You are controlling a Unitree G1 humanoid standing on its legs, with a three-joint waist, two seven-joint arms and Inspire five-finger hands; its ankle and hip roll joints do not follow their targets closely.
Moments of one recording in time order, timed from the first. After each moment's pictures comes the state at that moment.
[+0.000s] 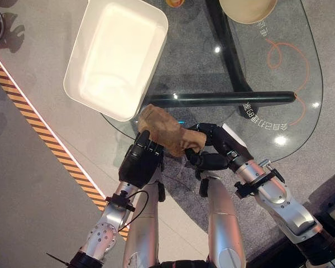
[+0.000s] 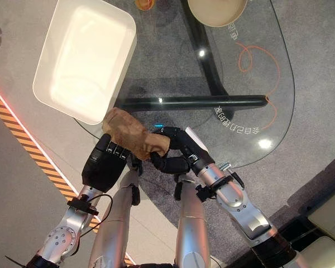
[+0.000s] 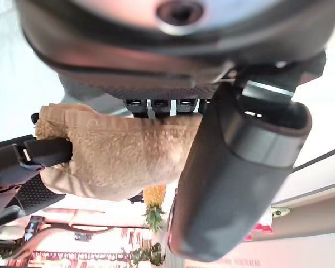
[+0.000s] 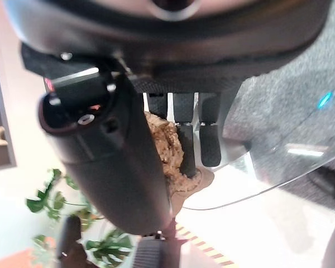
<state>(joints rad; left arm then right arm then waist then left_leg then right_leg) 0.00 0.43 -0.35 -0.07 -1.65 -0.11 -0.32 -0.21 -0.71 0.43 -0.26 0.20 -0.02 -0.04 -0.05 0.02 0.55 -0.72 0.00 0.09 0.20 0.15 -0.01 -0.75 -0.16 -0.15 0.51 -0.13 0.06</state>
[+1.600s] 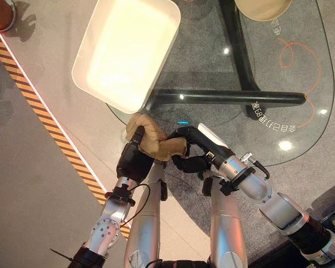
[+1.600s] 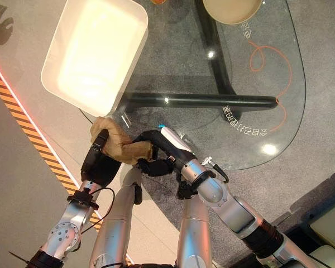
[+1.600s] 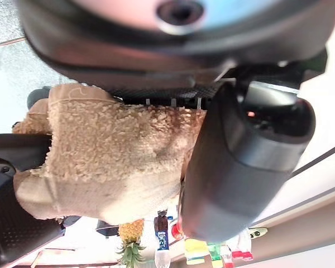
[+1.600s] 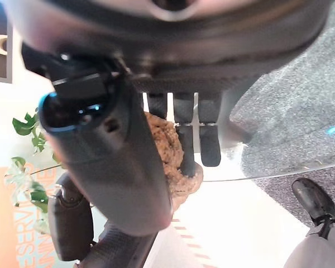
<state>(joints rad) -0.03 0.40 -0.34 -0.05 -1.63 -0.18 -0.20 -0.33 -0.70 0.55 -0.32 0.05 0.11 -0.03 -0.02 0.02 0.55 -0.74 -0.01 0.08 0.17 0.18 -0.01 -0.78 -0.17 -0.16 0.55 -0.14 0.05</state>
